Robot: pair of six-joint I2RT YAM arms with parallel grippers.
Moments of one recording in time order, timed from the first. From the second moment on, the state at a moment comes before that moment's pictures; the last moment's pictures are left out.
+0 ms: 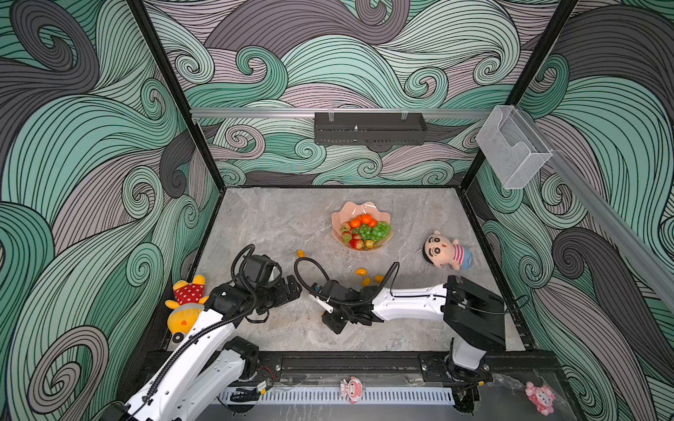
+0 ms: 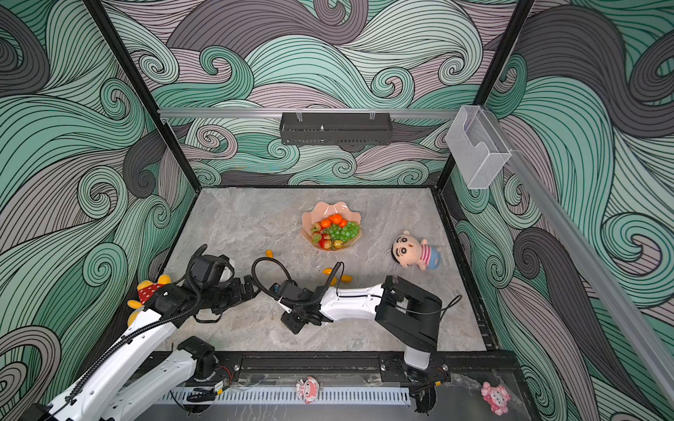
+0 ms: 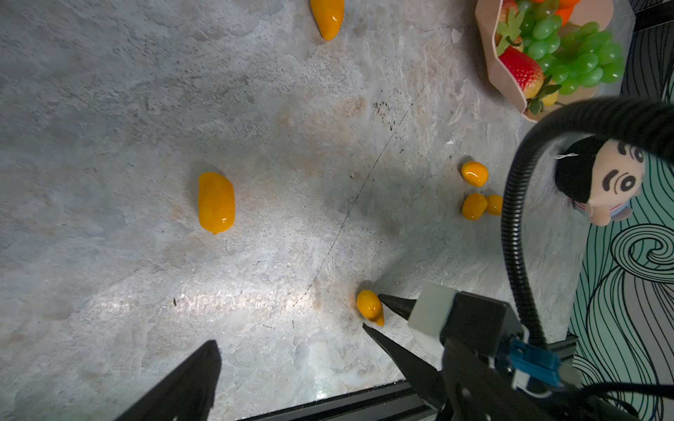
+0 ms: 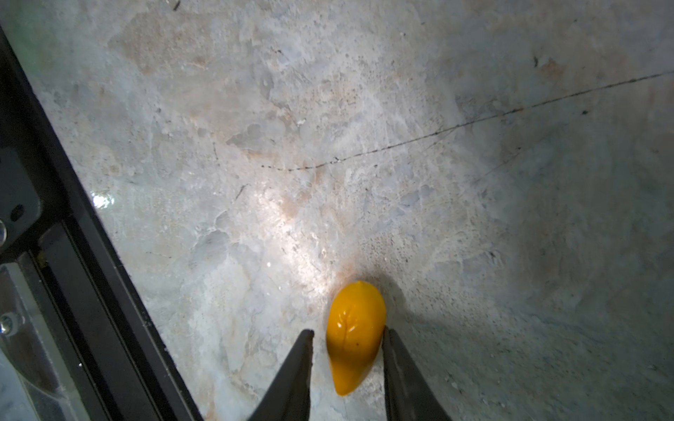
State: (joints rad) left arm -0.40 0.76 0.68 -0.93 0.18 -0.76; right arm 1.21 1.77 0.99 -0.29 -0.06 0.24
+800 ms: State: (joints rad) left arm -0.40 0.76 0.68 -0.93 0.18 -0.76; right arm 1.22 1.80 1.00 -0.30 -0.01 0.25
